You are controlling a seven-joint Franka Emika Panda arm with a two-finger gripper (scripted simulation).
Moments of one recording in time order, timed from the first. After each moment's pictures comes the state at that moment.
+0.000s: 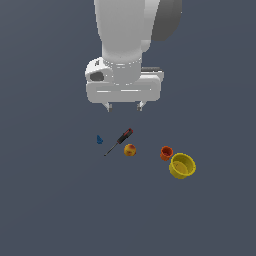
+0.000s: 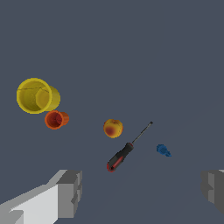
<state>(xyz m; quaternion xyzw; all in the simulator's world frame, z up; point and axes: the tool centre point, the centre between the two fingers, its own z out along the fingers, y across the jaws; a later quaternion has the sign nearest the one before) -0.005 -0.010 0.321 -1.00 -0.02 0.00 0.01</state>
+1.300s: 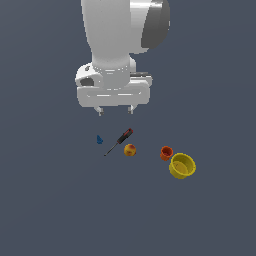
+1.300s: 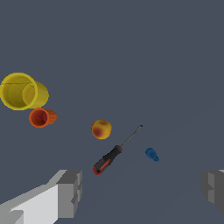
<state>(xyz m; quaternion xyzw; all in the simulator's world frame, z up) -0.003 -0.039 0.308 -1.00 -0.04 0.00 0.00</state>
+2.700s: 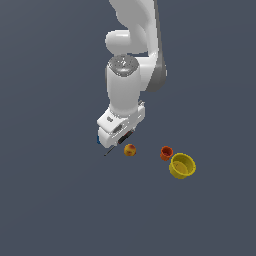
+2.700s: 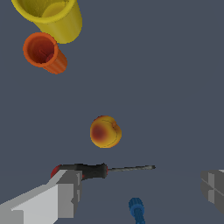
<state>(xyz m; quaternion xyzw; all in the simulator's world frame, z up) 0.005 -0.015 0.181 -0.92 -0.39 0.00 -0.01</state>
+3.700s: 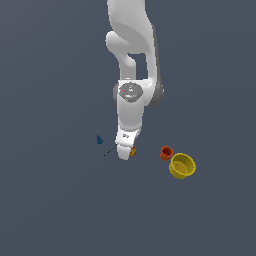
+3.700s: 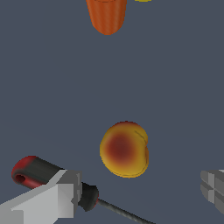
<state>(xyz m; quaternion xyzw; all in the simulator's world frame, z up) -0.010 0.007 0.097 -0.79 -0.61 0.00 0.00</state>
